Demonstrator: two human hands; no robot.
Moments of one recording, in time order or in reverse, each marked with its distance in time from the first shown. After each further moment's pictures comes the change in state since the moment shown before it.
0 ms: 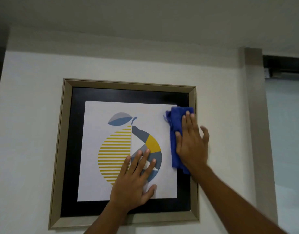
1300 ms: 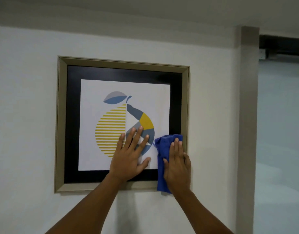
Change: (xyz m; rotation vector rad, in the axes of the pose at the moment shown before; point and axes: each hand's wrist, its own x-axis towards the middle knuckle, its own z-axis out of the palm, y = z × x) left_hand 0.002 0.010 -0.011 -0.013 -0.048 -0.074; right_hand -0.151 -0.019 0.007 0.128 -0.171 0.060
